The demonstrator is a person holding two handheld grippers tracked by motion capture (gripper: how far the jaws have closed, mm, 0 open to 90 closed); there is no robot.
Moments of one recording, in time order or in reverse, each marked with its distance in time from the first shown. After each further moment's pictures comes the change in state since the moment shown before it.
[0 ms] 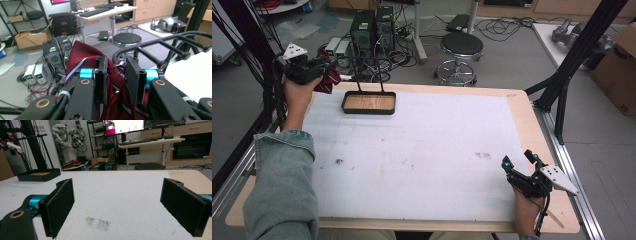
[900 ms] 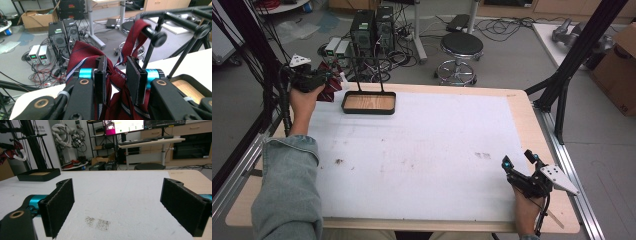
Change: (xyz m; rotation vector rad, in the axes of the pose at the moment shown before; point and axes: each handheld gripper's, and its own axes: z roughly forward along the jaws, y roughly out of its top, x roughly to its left) left arm 0.006 -0.036 0.015 0.089 0.058 -0.084; right arm 0.000 0.000 0.000 -0.001 -0.001 -0.002
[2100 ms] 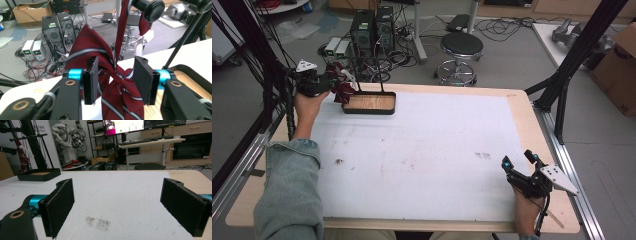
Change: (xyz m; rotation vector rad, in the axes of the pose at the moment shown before) left arm -0.007 -0.014 0.003 0.024 -0.033 -0.004; right arm 0.001 0.000 0.000 0.003 0.002 0.003
